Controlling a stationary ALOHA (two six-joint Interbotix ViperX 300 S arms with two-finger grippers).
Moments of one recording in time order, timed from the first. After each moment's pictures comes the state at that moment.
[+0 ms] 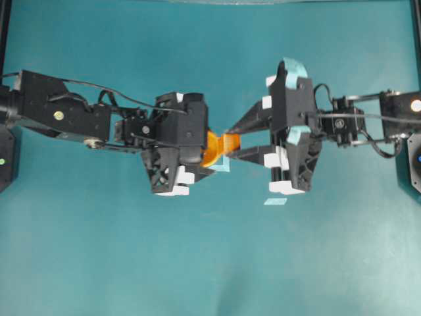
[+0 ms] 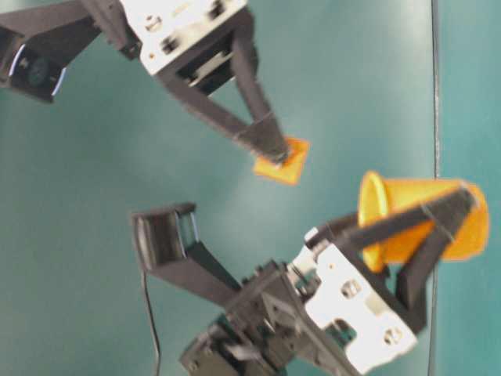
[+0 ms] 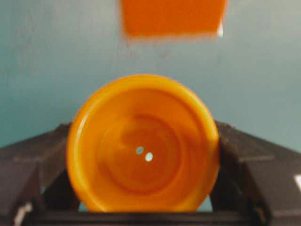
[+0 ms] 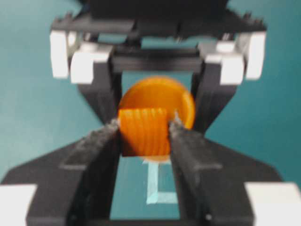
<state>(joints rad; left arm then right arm) -0.01 0.04 0.53 0.02 0.14 0.03 0.02 -0.25 0.59 -0.13 0.17 0.18</state>
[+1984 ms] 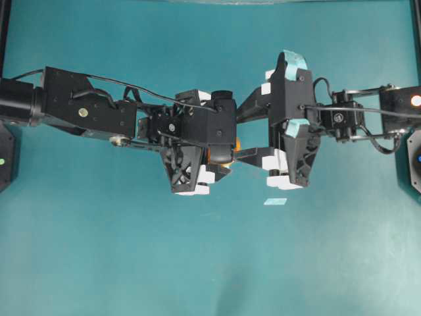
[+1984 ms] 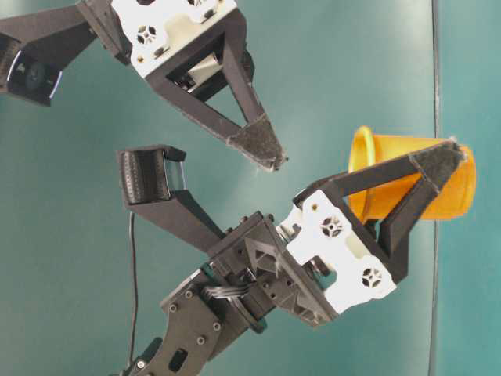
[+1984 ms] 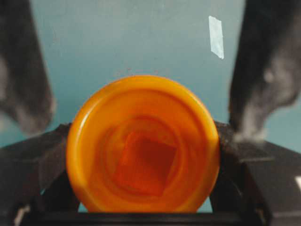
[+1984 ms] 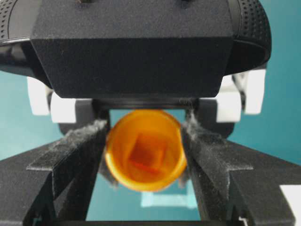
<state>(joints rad) -0.01 0.11 0.39 0.02 0.28 0.03 0.01 -0.25 0.58 -0.13 0.18 0.18</state>
